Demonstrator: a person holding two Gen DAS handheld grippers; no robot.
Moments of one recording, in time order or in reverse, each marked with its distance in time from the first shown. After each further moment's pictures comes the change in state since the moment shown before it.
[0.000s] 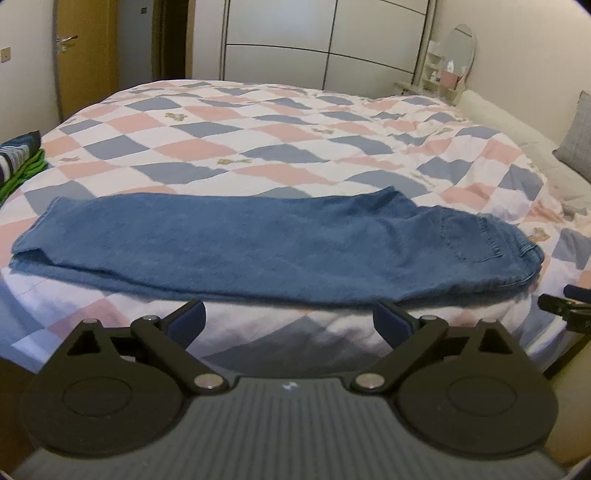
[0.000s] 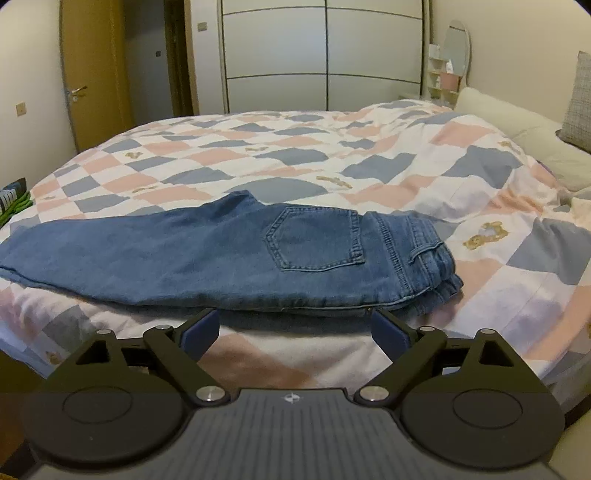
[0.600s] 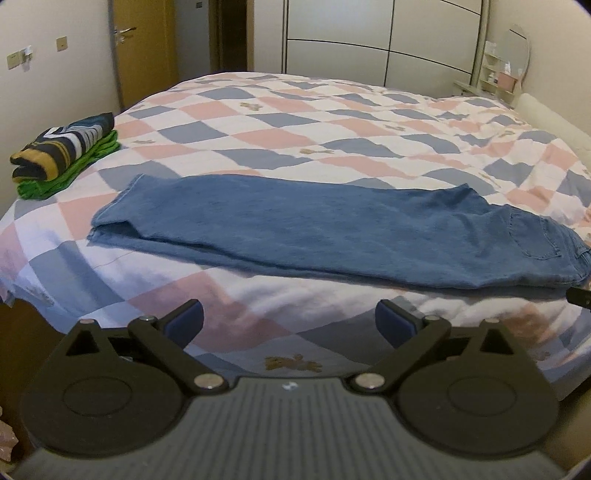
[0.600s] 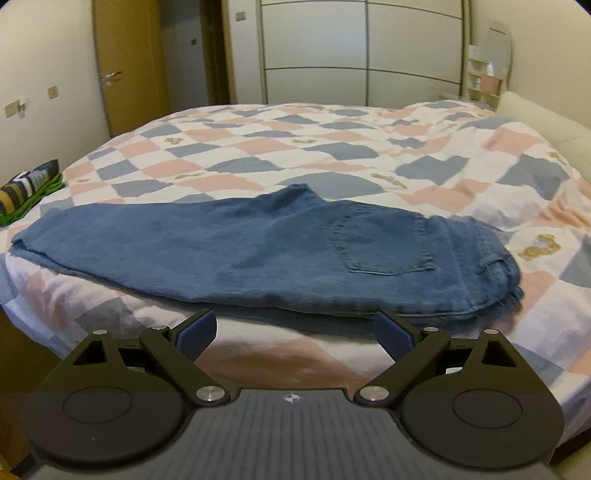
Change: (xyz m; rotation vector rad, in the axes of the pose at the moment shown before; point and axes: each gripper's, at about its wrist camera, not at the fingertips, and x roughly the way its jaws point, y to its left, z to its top) left arm -0.024 0.068 -0.019 -0.064 0.012 0.175; right arm 0.025 0.055 0.013 -0.069 0.036 0.101
